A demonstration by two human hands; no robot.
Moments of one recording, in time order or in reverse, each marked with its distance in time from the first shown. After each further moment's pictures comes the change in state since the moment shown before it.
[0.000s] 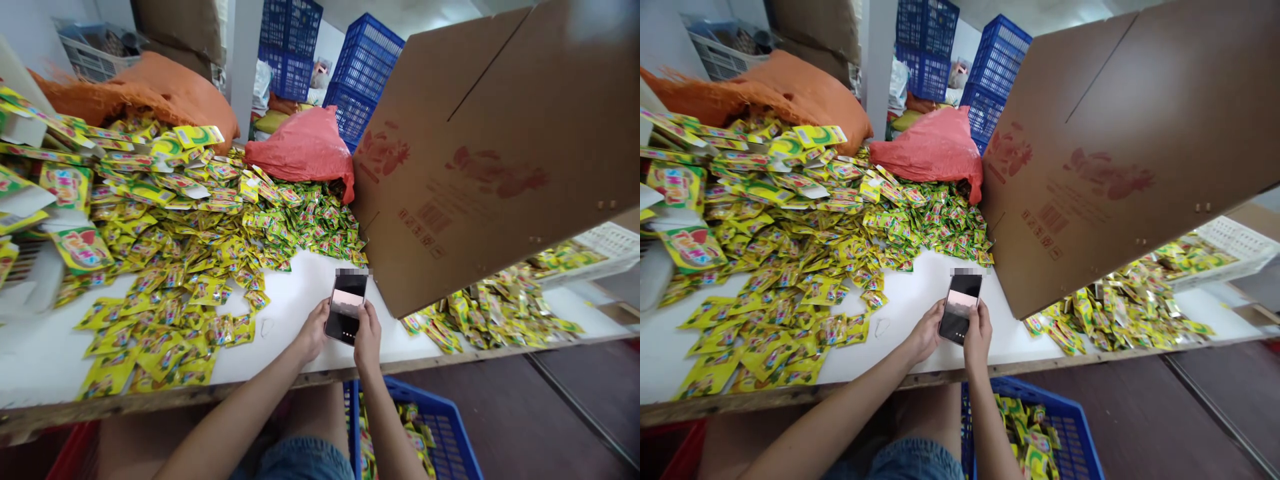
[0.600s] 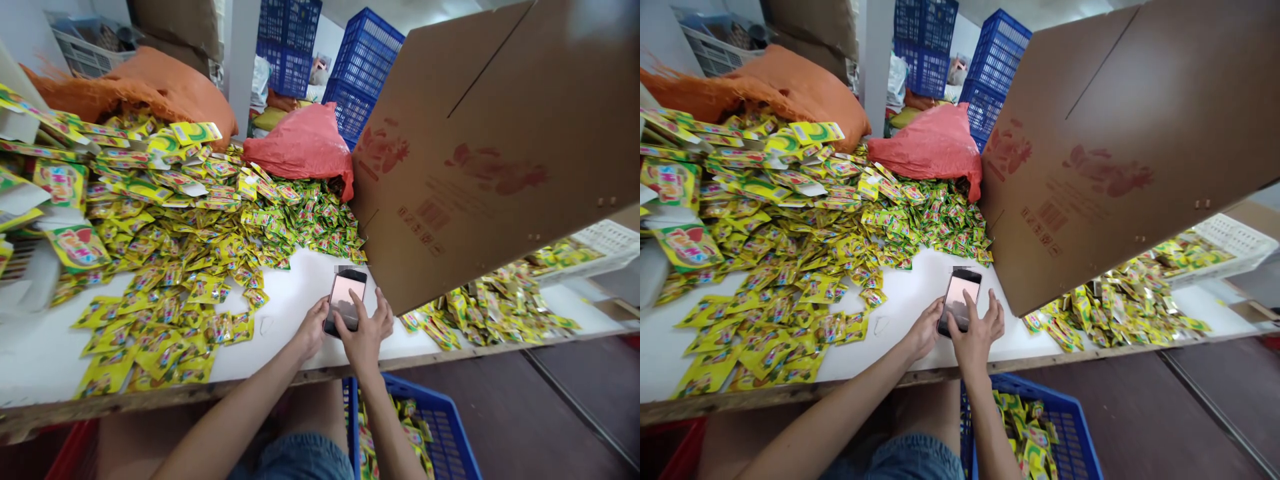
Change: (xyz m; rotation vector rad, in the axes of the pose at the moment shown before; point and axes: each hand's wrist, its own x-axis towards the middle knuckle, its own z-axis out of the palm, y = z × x) left_hand 0.002 -0.001 -0.001 -0.008 0.017 0.031; right_hand -0.015 -0.018 -0.004 -0.876 0.094 -0.549
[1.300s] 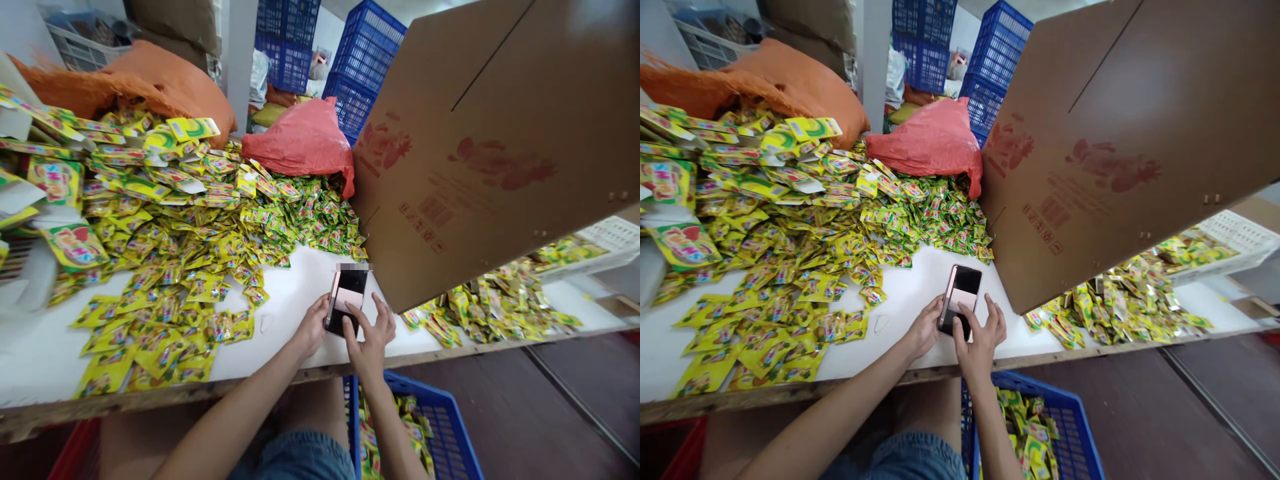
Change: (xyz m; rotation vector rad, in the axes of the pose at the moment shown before) left_hand -0.002 0.004 0.002 -0.025 0.012 -0.051; right_hand -0.013 0.009 -0.009 0.096 -0.037 -0.048
